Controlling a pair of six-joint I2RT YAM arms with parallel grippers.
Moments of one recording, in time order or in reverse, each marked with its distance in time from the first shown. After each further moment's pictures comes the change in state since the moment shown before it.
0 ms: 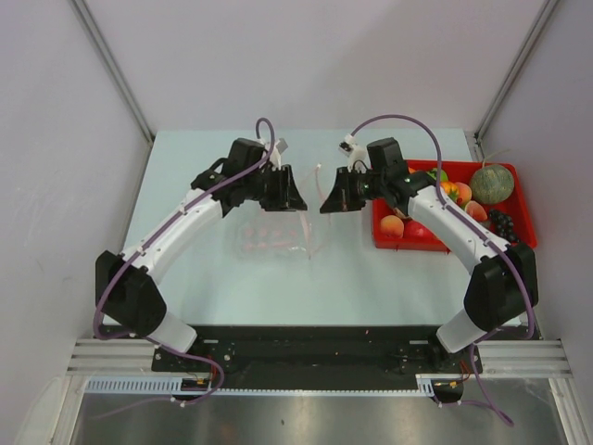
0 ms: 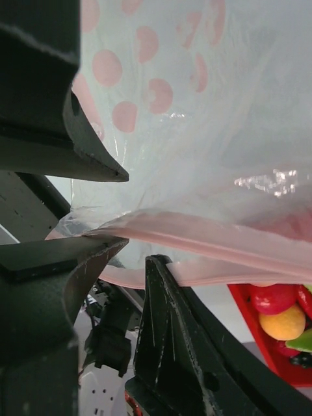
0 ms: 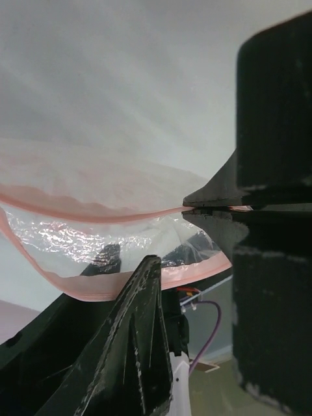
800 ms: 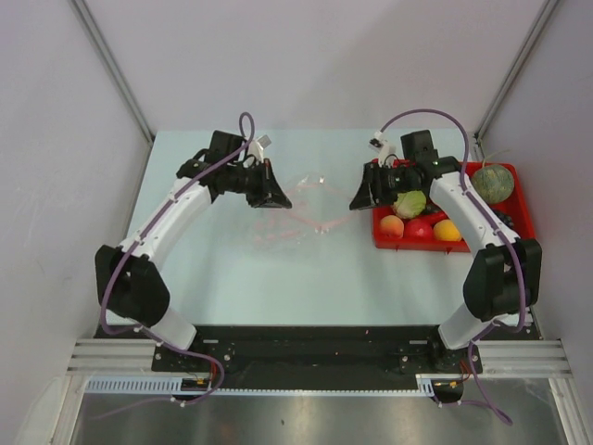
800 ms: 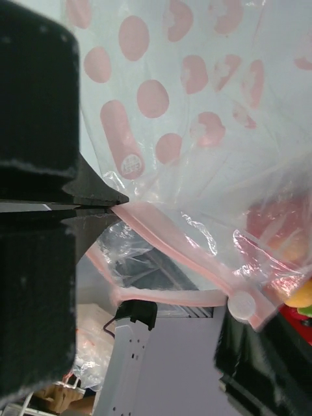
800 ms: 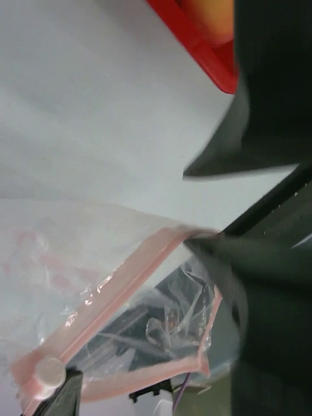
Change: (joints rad) left arm 0.159 0.021 0.053 -0.123 0.261 0.010; right arm -0.229 0.043 0.079 -0.258 -0.097 -0.248
